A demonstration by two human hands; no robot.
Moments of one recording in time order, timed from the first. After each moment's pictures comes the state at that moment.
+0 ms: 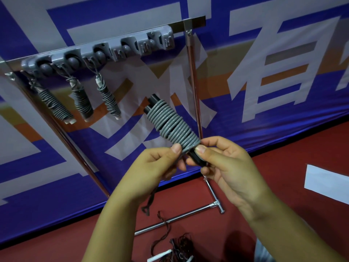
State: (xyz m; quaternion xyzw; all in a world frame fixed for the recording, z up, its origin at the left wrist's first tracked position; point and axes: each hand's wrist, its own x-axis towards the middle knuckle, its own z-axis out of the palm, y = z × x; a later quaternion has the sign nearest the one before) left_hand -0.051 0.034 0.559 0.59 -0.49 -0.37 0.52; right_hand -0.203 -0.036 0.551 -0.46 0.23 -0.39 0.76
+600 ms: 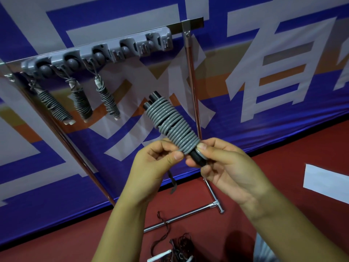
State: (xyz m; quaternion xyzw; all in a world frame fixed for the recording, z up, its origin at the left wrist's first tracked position) left_hand -0.050 0.025 0.538 0.49 -0.47 -0.35 0.65; right_hand -0.210 -0.042 0.555 -0.39 0.21 -0.31 0.84
